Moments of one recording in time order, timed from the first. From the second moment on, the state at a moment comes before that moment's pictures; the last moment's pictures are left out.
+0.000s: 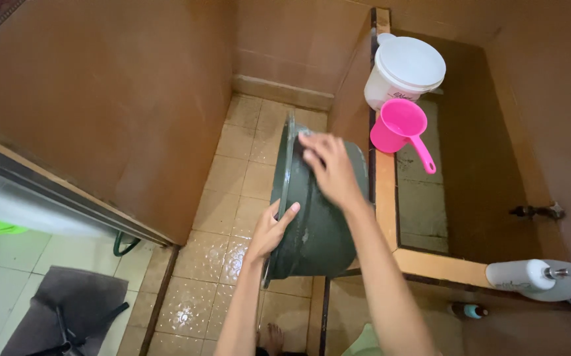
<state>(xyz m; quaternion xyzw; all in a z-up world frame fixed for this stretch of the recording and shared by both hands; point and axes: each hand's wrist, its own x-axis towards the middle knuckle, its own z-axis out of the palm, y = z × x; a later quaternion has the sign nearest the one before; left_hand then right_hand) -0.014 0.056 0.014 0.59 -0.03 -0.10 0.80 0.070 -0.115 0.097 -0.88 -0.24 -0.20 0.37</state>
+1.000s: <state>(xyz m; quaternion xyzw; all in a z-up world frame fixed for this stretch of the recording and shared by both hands) -0.029 0.005 0.017 0.76 -0.01 -0.14 0.64 0.036 -0.101 0.051 -0.93 0.03 -0.18 0.32</state>
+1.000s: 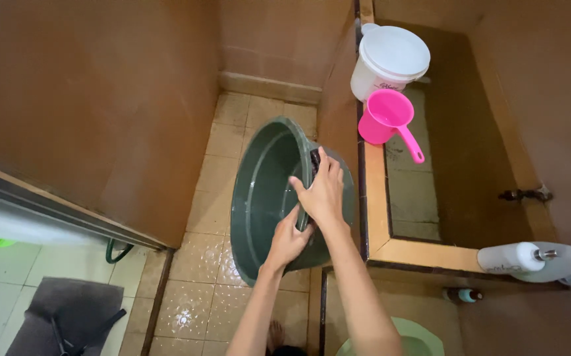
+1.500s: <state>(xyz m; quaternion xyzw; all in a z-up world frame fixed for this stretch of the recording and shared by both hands) -0.012 0.051 -0.006 0.35 -0.20 -0.20 0.89 -0.005 -0.084 0.097 -0.92 0.00 -0.24 0.32</state>
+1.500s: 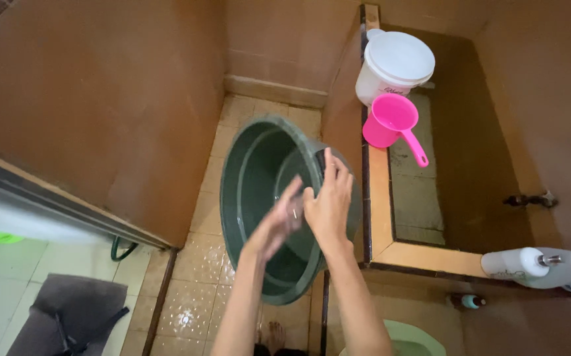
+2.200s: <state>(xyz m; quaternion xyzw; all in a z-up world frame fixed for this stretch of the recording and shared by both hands) 0.001 0.036 0.018 0.42 0.07 0.09 0.90 -0.089 -0.067 0.073 -0.91 -0.16 -0.27 0.27</state>
